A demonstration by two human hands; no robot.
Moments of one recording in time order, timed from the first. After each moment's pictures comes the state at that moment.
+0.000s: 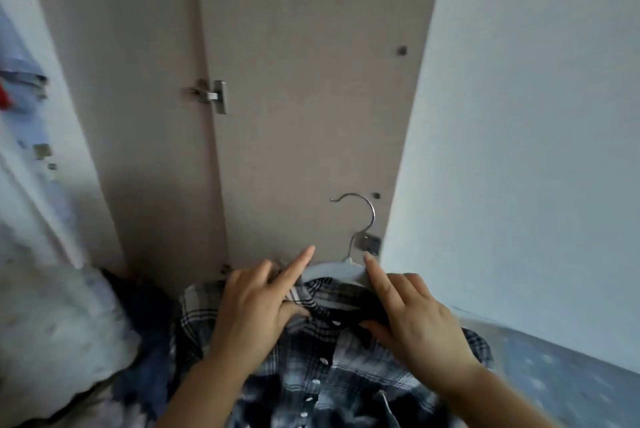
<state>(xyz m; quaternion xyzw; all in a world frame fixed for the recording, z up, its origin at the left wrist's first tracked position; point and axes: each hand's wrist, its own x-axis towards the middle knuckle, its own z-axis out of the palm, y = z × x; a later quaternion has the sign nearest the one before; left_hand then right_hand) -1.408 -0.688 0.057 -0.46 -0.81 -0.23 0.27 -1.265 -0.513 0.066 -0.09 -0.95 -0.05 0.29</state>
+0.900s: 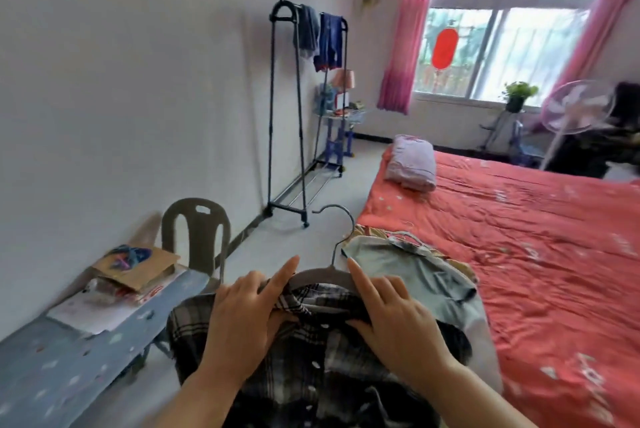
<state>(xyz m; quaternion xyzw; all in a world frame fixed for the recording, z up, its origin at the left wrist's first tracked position) -0.647 -0.385 0.016 -0.91 -0.23 -0.34 0.00 -0.473 -0.532 0.031 -0.75 -0.59 -0.25 0.15</state>
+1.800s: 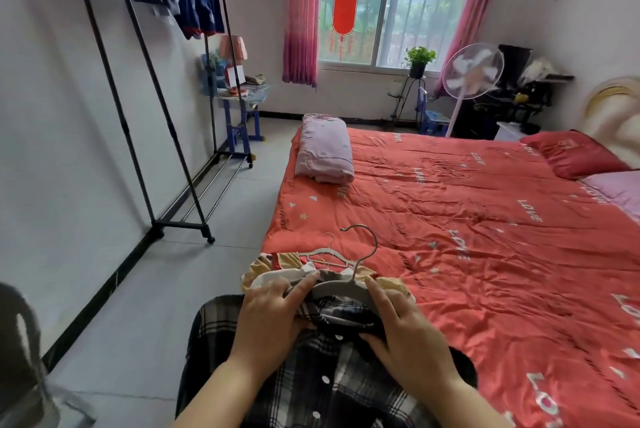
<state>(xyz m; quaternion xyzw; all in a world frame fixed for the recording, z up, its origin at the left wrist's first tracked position) -0.209 -0.276 -0.054 -0.97 -0.10 -0.21 -0.11 -0.112 -0.480 -0.039 -0.88 -0.43 -0.12 0.15</state>
